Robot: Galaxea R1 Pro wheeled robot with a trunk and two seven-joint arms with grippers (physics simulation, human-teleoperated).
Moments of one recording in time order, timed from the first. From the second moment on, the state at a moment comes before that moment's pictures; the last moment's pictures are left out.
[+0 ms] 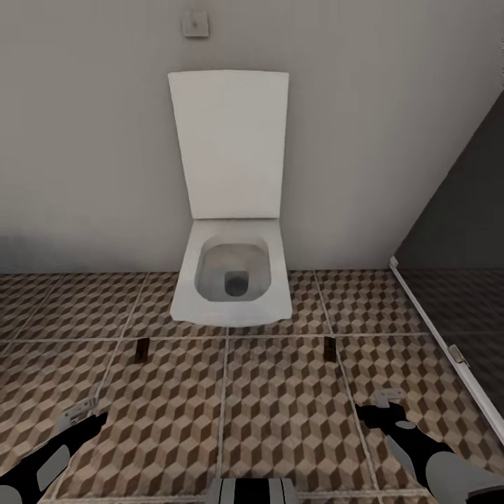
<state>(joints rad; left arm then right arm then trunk) -0.57 0.36 -0.16 -0.26 0.74 -0.03 -0.03 -0.70 -0.20 0.22 -0.12 -0.15 -0.12 -0.01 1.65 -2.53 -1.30</state>
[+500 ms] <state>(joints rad) -0.57 0.34 -0.16 -0.25 0.73 -0.03 -0.03 -0.70 -0.20 0.22 -0.12 -0.15 -0.12 -0.01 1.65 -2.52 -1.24</state>
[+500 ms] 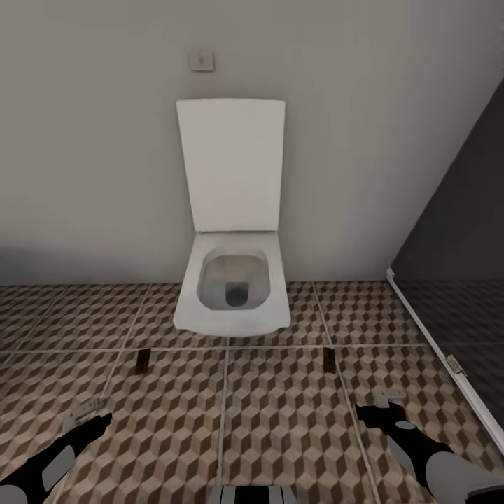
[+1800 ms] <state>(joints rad) -0.57 0.34 -0.16 -0.23 0.73 -0.03 -0.03 -0.70 -0.15 0.22 -0.03 -0.15 -0.12 -0.02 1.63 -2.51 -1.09</state>
